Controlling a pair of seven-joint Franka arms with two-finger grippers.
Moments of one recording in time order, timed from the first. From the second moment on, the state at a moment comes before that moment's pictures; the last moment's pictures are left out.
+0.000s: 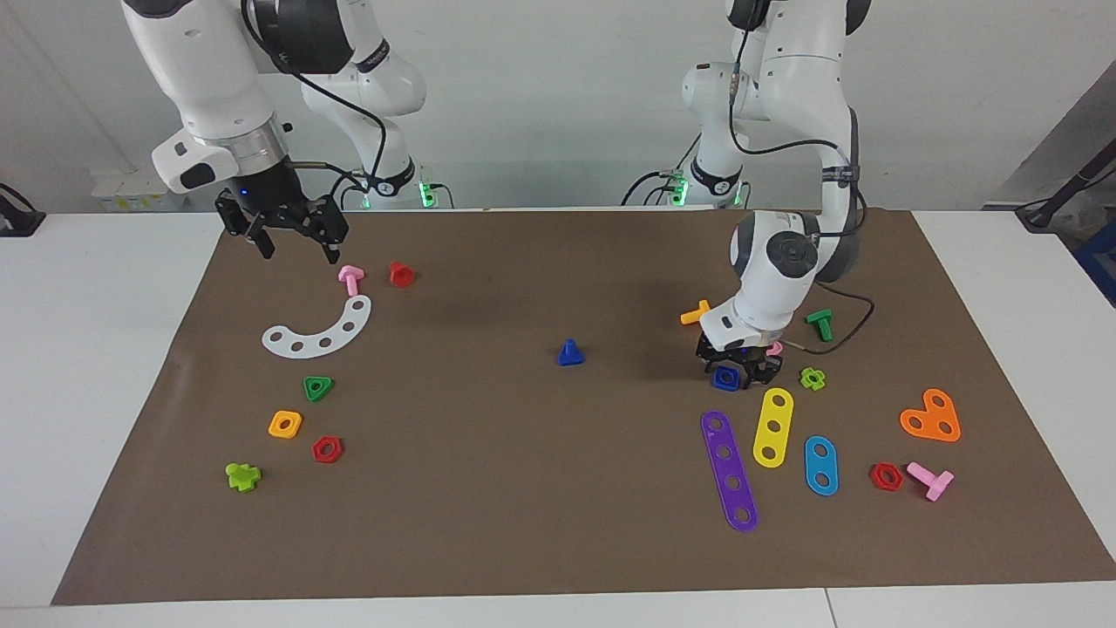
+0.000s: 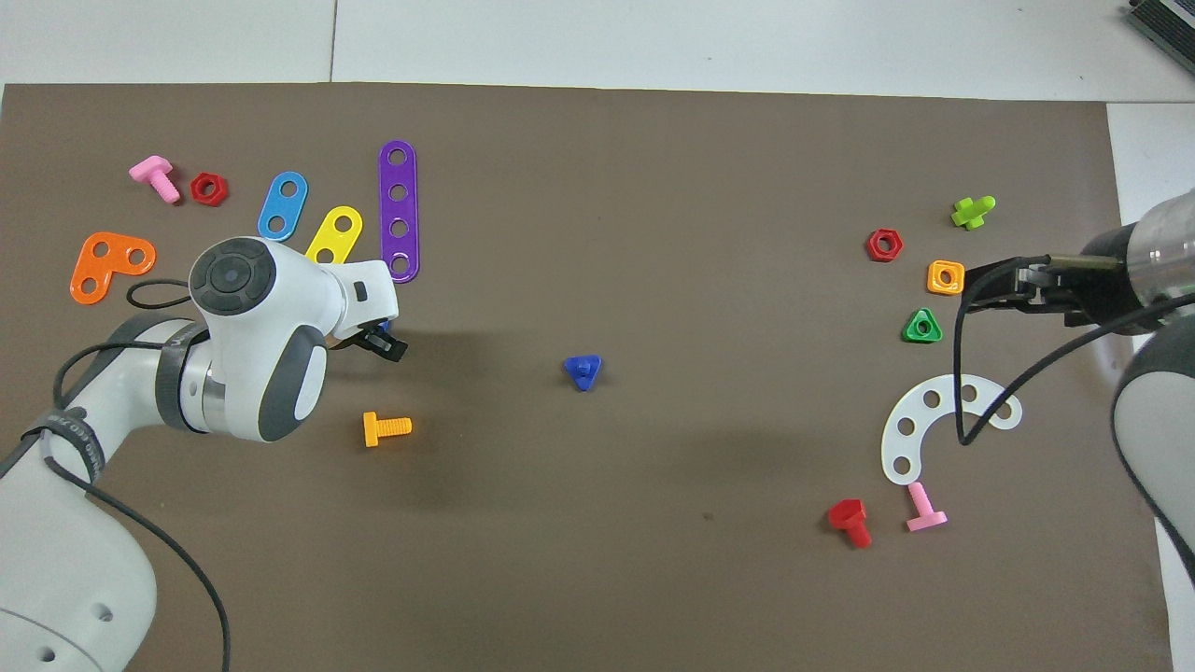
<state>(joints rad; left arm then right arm) -0.26 0.30 0.00 -2.07 0.00 2.41 0.32 0.05 -0.05 0.01 -1.70 0.00 1.69 0.20</state>
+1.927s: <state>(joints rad) -0.67 0.32 -0.01 -1.85 -0.11 2.25 -0.62 0.04 -0.06 0.01 -1.70 0.00 1.64 0.10</state>
